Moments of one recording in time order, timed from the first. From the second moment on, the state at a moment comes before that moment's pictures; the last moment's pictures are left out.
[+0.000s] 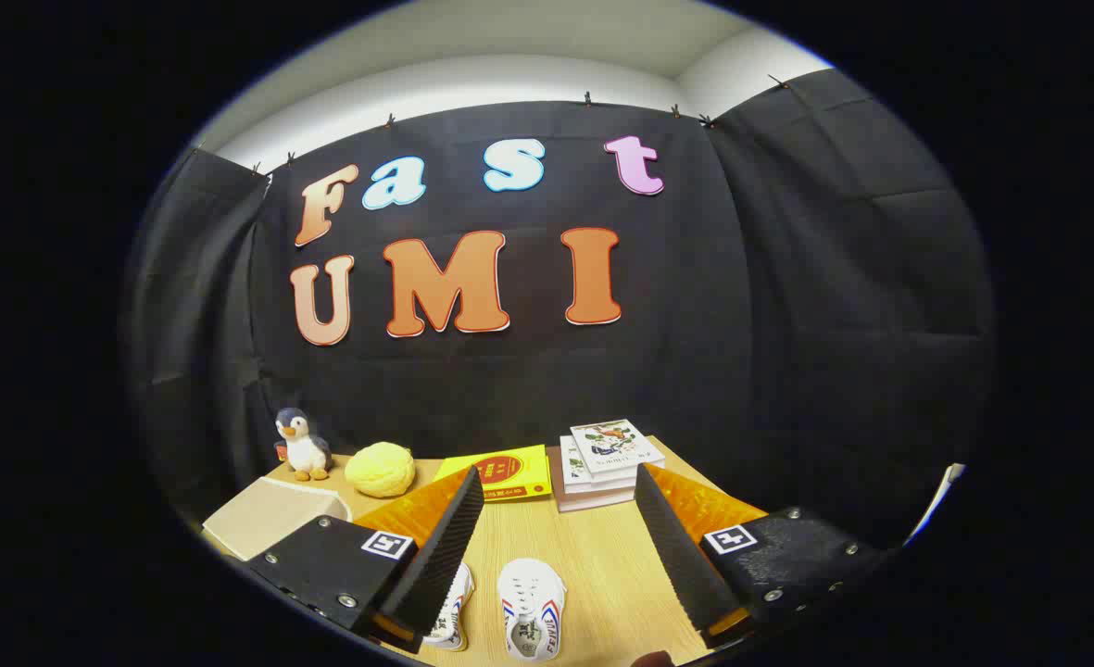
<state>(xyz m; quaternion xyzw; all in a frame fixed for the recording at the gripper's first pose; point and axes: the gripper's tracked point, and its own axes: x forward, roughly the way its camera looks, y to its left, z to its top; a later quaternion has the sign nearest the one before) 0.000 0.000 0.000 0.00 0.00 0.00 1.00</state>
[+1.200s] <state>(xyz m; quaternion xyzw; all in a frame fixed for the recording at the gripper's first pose) 0.013 0.122 -0.078 0.07 0.18 0.16 0.97</state>
